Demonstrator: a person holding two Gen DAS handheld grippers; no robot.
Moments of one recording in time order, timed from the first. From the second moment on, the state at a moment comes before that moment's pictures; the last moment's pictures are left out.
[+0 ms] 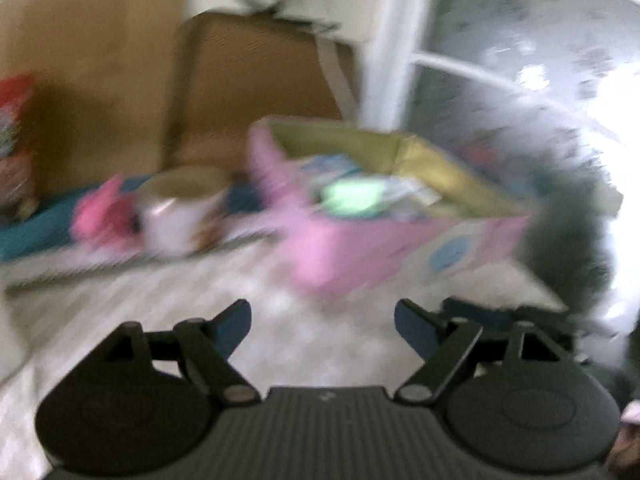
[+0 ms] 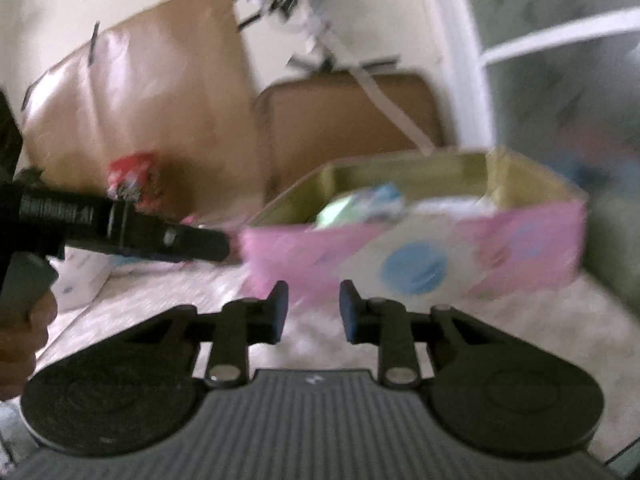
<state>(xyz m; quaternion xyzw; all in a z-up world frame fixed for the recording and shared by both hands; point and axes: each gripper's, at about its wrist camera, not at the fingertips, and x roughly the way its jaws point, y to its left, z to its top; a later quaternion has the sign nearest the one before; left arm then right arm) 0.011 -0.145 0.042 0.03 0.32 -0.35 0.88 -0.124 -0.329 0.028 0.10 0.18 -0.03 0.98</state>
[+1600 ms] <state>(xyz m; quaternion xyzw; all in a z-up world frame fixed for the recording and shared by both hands) 0.031 -0.014 0.002 -0.01 0.31 -0.14 0.94 -0.044 -0.185 0.015 -0.08 0.28 0.16 0.94</state>
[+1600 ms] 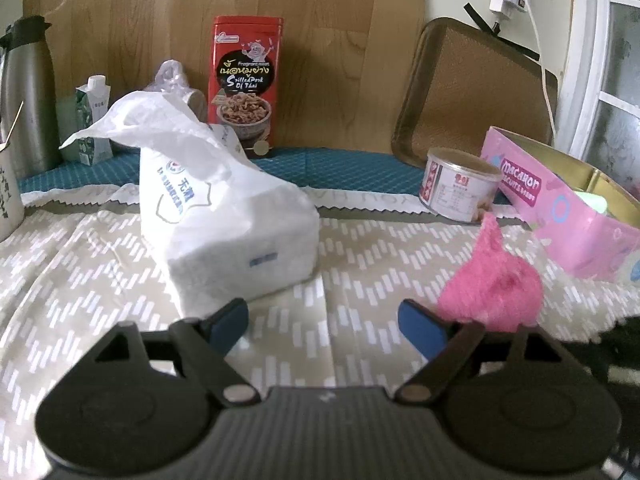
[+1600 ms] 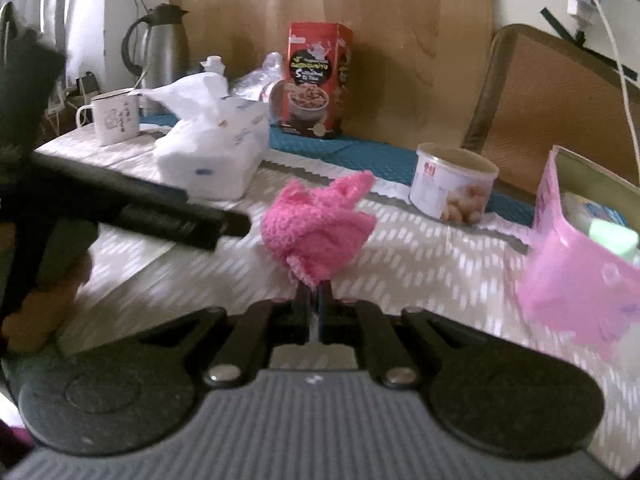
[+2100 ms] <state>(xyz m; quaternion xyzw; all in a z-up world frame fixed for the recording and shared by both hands) 0.031 -0.016 0.002 -0.01 0.32 -0.14 0.94 -0.059 -0.196 0.007 -0.04 0.26 0.13 0.95</state>
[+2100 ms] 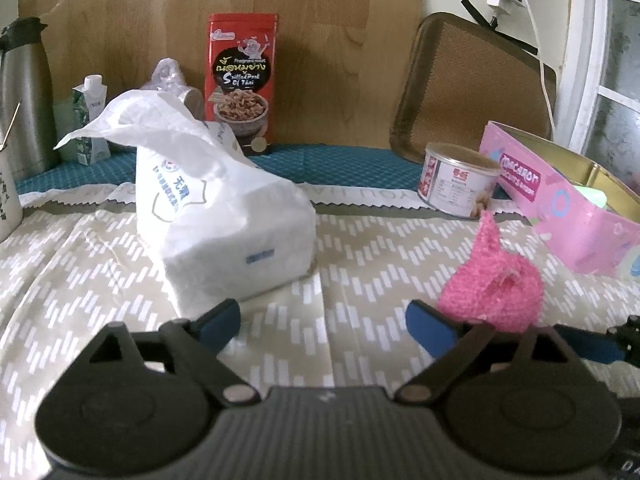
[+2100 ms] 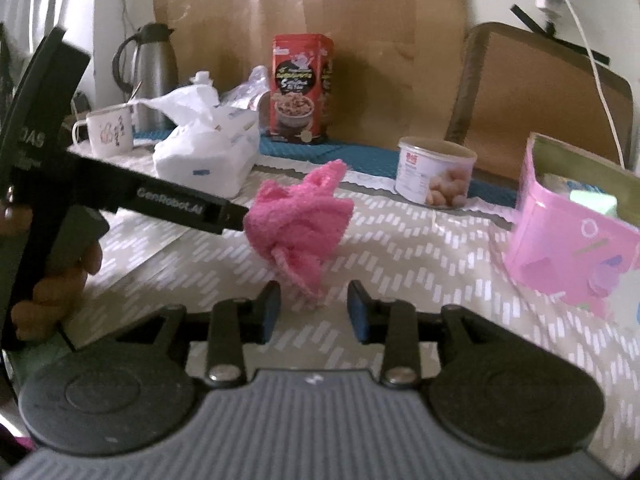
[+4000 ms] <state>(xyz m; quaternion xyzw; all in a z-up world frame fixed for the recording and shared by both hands) 0.036 0.029 0.000 -0.16 0.31 -0.22 0.91 -0.045 -0.176 0.016 0.01 0.26 0.18 0.95</state>
